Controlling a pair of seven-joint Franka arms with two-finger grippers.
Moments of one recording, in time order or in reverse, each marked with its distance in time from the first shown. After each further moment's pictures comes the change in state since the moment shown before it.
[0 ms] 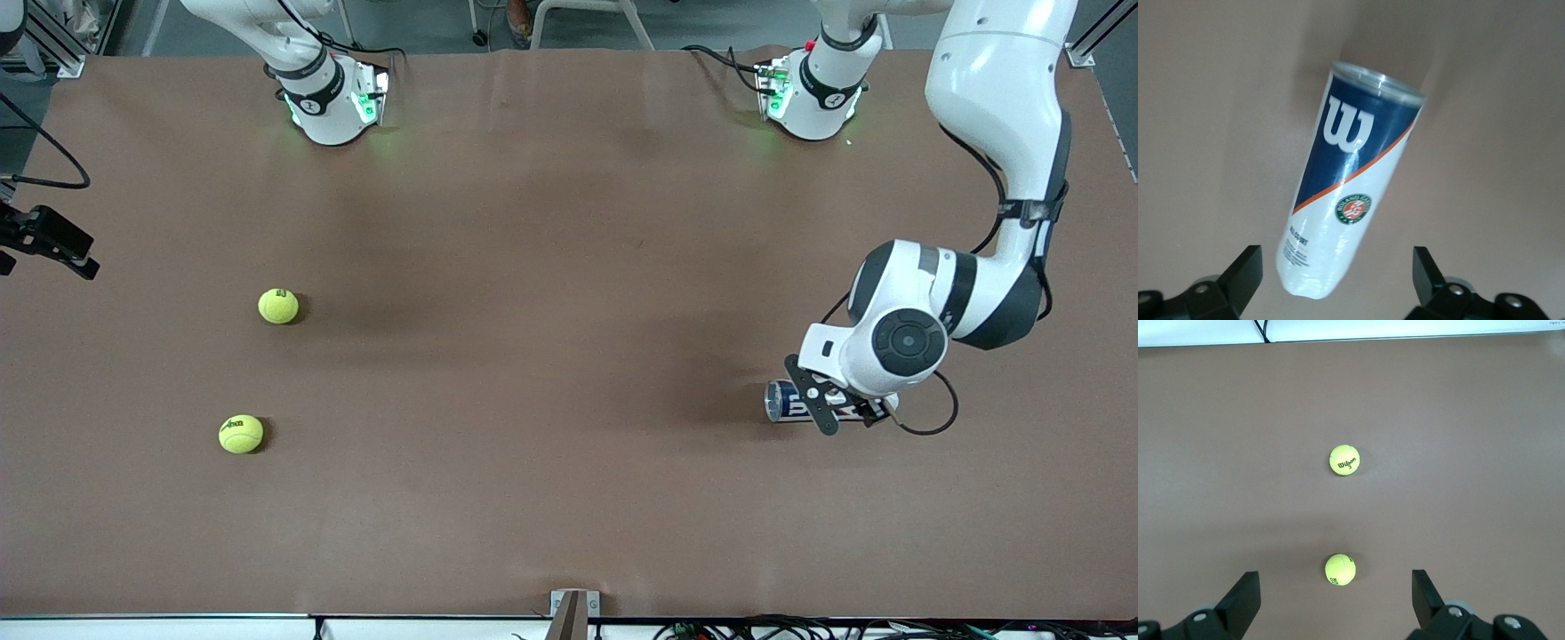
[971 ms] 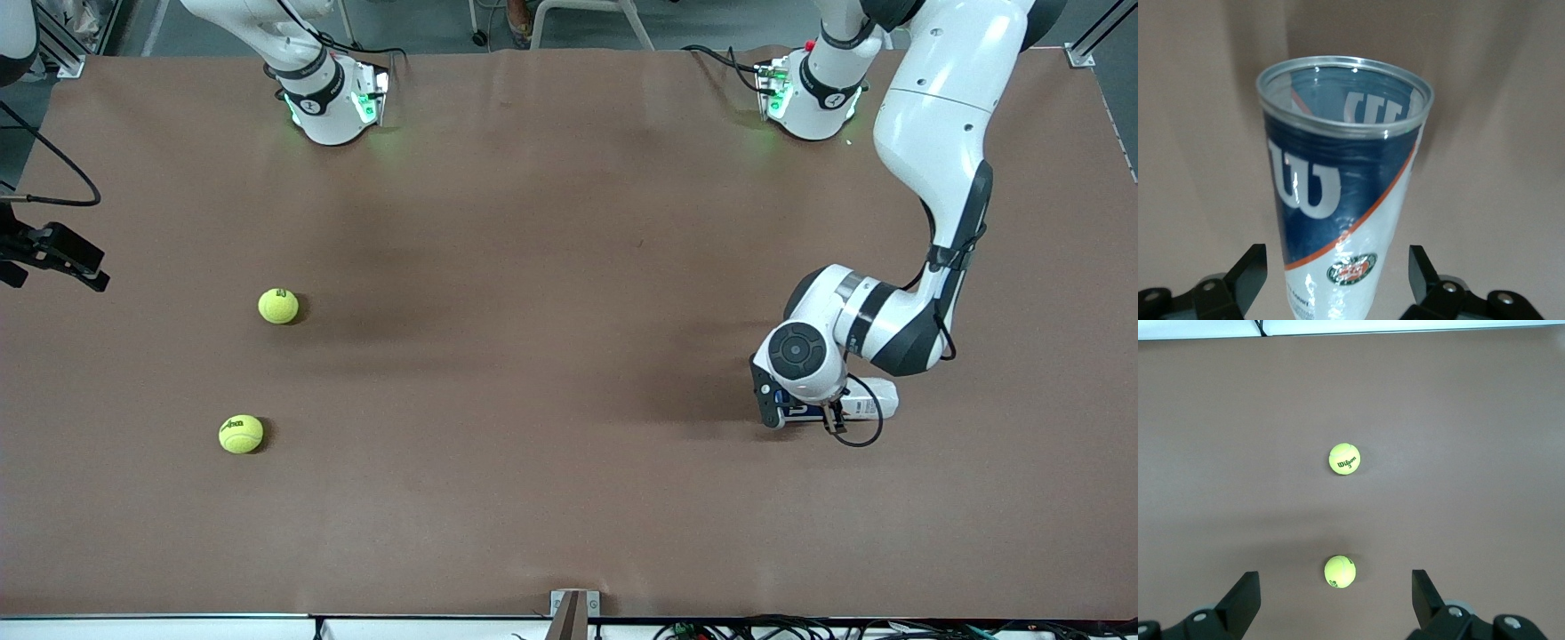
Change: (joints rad) left arm -0.072 0.118 -0.004 0.001 0.254 0.013 -0.036; right arm 0.000 0.033 0.000 -0.001 0.000 0.013 0.000
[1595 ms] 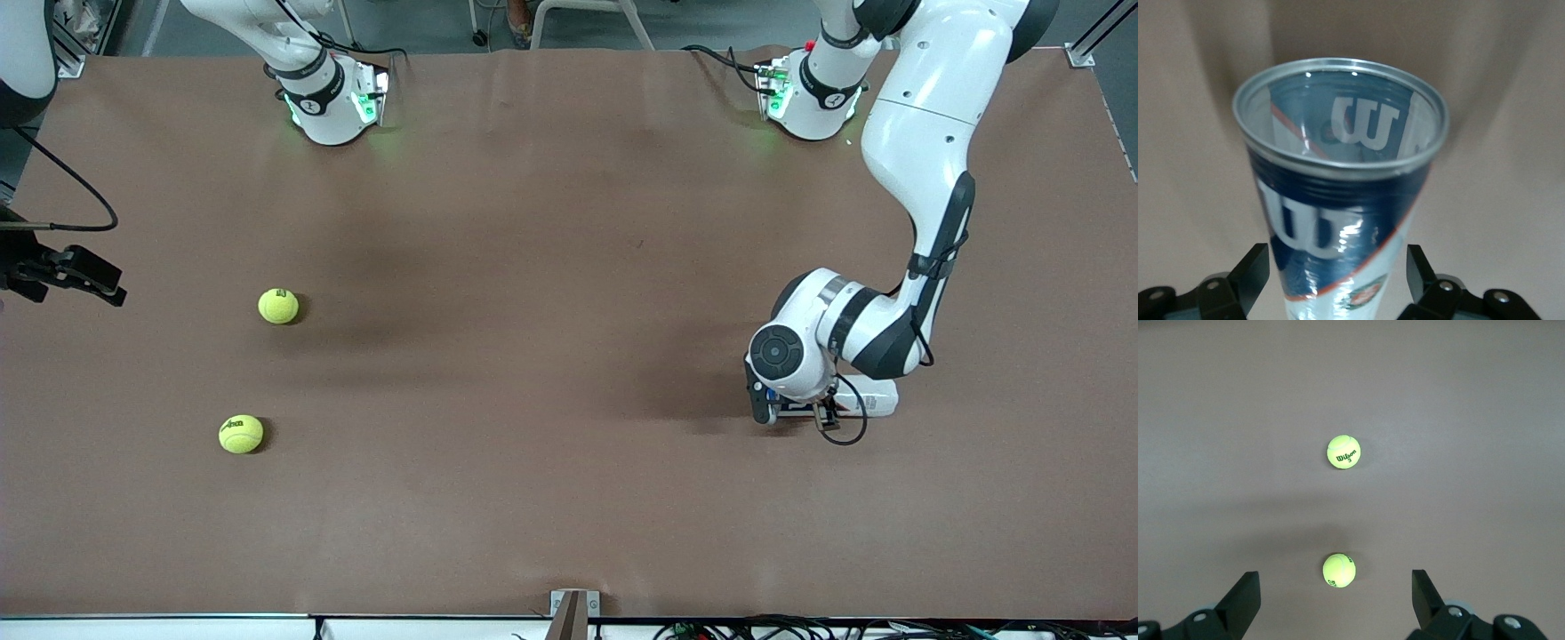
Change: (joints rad) left arm -0.025 0.029 0.001 0.001 0.065 -0.034 -0.014; right arm 0.000 0.058 -0.001 0.005 0.000 0.005 0.000
